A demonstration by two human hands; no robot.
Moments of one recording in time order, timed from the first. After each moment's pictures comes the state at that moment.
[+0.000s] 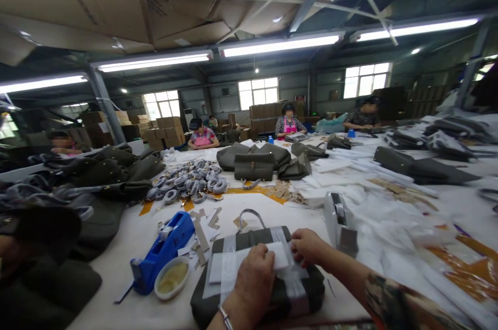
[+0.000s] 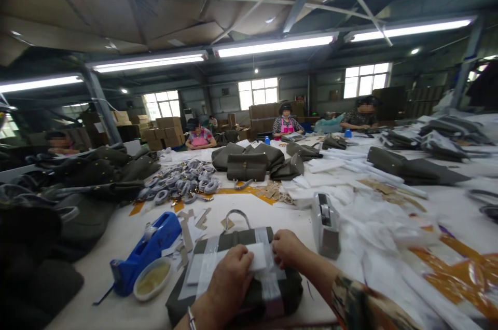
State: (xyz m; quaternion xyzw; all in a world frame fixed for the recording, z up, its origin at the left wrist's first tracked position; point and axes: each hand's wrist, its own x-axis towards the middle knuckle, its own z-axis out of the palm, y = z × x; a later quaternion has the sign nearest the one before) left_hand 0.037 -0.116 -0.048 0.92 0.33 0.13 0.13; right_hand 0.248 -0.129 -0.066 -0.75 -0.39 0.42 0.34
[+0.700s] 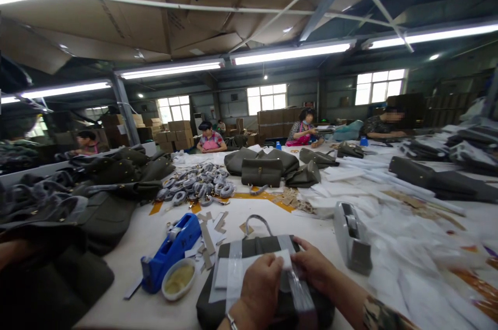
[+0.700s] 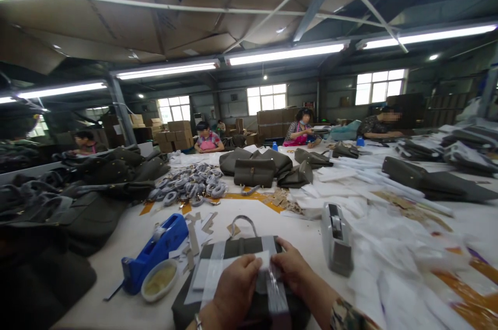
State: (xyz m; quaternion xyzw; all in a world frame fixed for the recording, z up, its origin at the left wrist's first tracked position) left_hand 0.037 -0.108 -0.074 0.91 0.31 0.24 0.09; right_hand 0.220 -0.126 -0.094 -0.58 -0.22 0.54 0.57
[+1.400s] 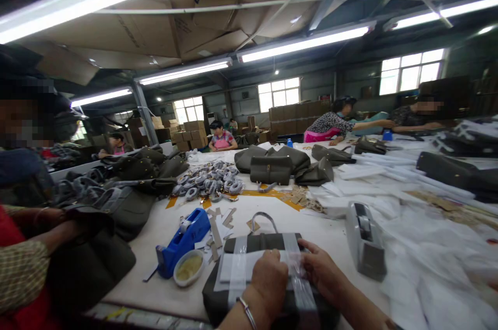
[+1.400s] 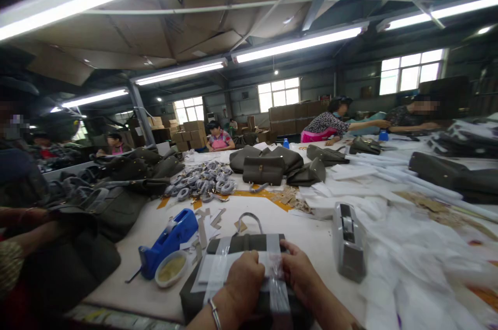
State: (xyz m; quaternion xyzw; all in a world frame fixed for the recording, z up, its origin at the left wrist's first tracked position) left_hand 0.071 -0.114 -0.060 0.91 0.41 0.00 0.03; right_hand 0.224 -0.147 -0.093 -0.48 -0.20 0.57 0.64
